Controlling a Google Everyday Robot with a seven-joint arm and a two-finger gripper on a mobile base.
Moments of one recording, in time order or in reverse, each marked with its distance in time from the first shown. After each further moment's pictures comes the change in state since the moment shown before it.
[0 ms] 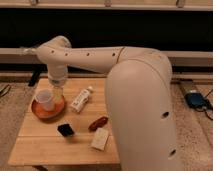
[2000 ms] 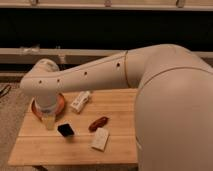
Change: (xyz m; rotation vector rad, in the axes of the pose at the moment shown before) arm 0.004 0.150 0.005 -0.007 0.003 -0.169
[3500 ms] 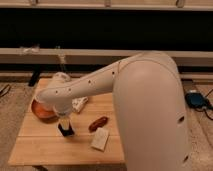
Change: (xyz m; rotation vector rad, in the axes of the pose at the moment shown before) arm 0.058 -0.048 0.086 0.021 0.094 0.054
